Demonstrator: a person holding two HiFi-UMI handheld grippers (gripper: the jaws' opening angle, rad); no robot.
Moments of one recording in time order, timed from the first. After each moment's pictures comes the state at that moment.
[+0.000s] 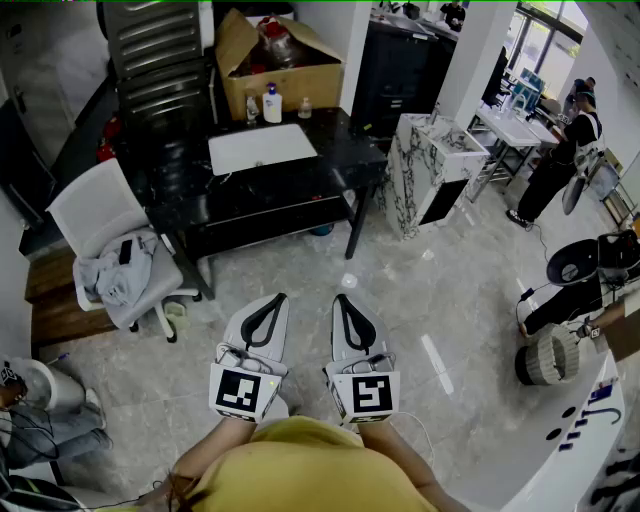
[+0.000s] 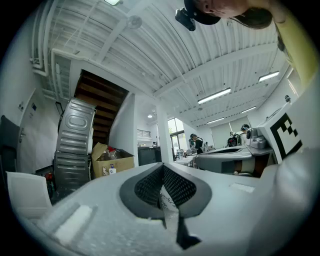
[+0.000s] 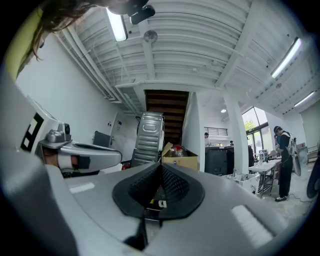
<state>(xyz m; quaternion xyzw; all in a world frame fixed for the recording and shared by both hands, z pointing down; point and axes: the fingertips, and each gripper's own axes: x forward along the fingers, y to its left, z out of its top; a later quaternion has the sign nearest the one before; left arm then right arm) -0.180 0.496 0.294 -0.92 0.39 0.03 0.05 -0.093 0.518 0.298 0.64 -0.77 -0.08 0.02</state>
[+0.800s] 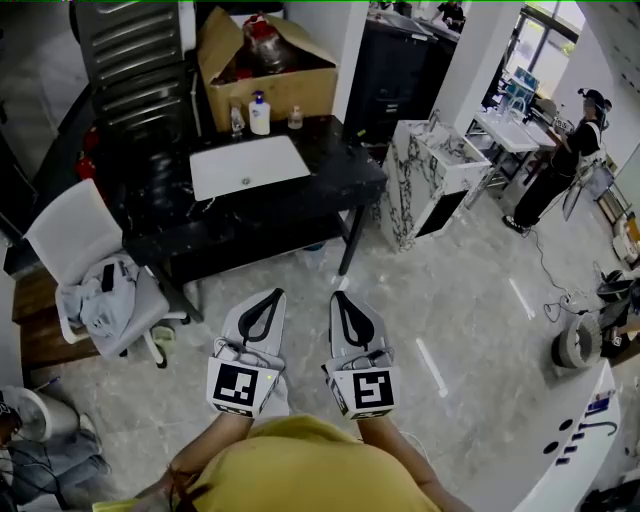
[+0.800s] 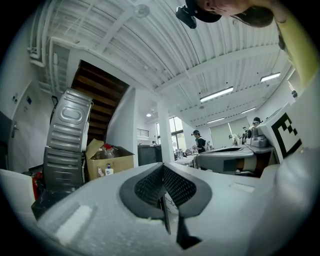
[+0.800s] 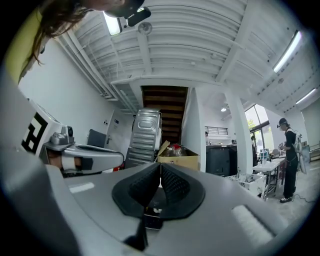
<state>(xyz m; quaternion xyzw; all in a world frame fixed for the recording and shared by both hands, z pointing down) -0.145 0.338 0.313 -0.93 0.38 0.03 0.05 -0.059 0.367 0.313 0.64 -0.76 -0.08 0.01</state>
